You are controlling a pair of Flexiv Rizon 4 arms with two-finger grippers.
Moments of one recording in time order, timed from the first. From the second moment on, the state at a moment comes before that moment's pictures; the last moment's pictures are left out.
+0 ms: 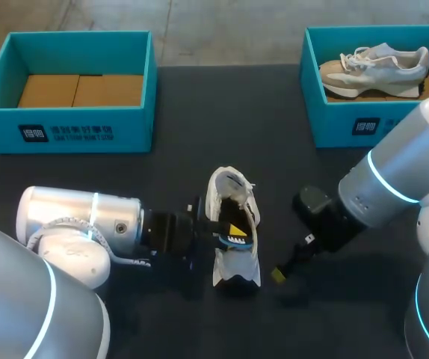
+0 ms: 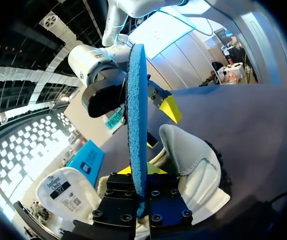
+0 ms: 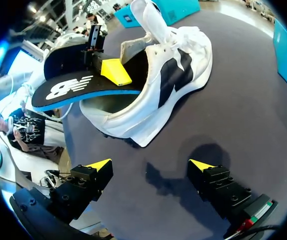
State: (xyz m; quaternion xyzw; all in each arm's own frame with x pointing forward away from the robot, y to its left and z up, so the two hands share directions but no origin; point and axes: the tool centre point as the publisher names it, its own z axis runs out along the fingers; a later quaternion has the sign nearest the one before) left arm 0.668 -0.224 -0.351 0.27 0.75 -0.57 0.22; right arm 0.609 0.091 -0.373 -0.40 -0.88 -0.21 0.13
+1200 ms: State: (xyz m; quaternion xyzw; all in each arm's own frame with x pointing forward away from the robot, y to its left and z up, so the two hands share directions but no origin) left arm 0.644 -0.214 -0.320 0.31 0.73 -0.57 0.22; right arm 0.609 0.091 -0.373 -0.40 -0.88 -0.21 0.13
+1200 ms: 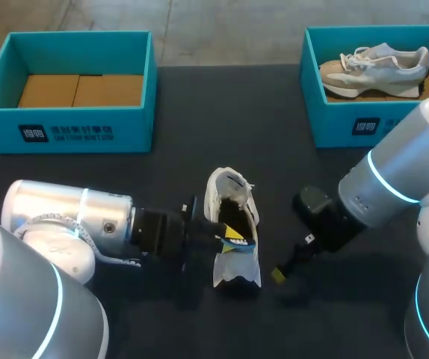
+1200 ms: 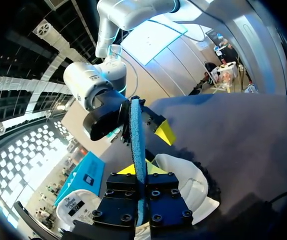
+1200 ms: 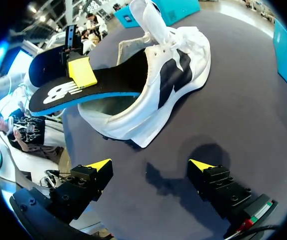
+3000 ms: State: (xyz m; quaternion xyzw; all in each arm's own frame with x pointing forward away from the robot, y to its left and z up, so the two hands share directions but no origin) left arm 0.670 -0.220 -0.353 0.34 0.73 -0.54 0.26; right arm 0.609 0.091 -0.373 -0.40 -0.88 -0.21 0.13
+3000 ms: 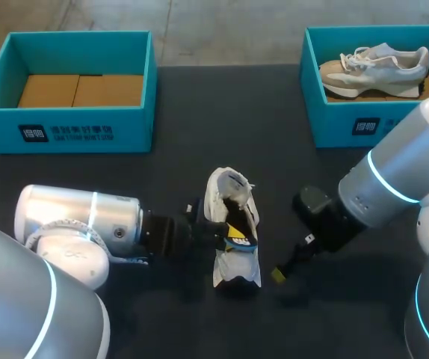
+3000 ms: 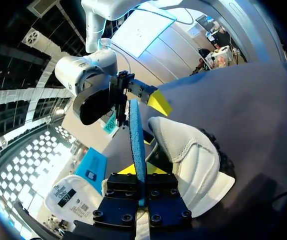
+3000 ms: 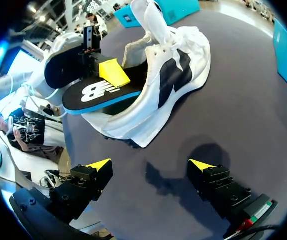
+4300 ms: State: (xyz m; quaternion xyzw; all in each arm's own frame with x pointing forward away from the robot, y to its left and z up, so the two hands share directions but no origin) left arm 0.651 -0.212 -0.327 0.35 0.69 -0.57 0.25; right arm 0.609 0.091 -0.373 -0.40 -0.88 -0.21 0.13
